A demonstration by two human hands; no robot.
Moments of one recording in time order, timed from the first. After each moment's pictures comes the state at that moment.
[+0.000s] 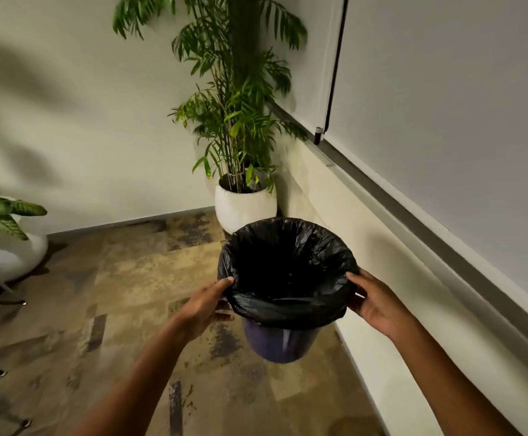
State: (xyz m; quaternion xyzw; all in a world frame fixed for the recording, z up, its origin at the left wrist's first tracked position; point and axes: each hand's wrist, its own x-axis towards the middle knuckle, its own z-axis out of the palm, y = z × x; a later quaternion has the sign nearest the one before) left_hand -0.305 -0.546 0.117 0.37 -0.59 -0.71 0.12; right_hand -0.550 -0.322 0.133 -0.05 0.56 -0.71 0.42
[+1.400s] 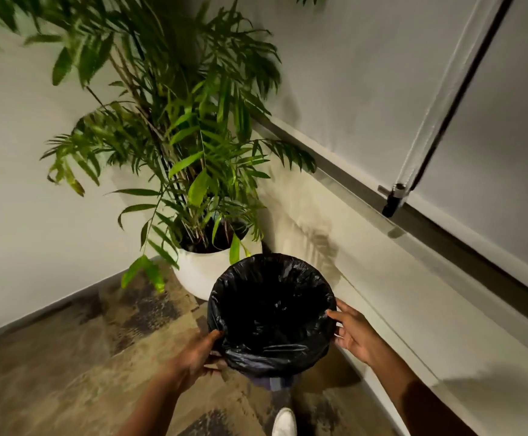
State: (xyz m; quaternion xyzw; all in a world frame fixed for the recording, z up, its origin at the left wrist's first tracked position) left_hand -0.715 -1.148 -0.009 0.43 -0.59 -0.68 -0.08; right_hand -0.920 -0.895 -0.012 0.12 0.62 -0.67 0.39
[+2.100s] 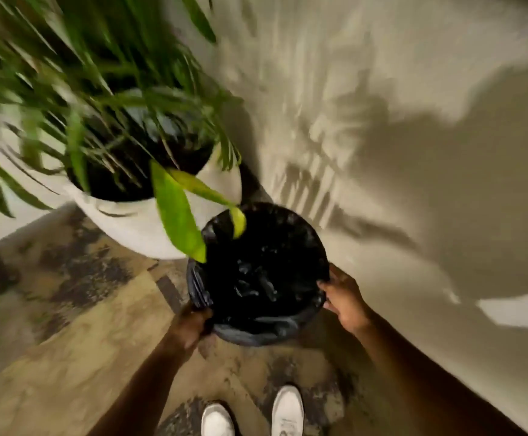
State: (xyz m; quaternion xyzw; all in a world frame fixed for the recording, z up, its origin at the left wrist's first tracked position) left_hand -0.944 -1.274 -0.340 0.51 -0.54 -0.67 -0.10; right_hand -1.111 -1.044 -0.332 0.20 0.72 -0.56 0.37
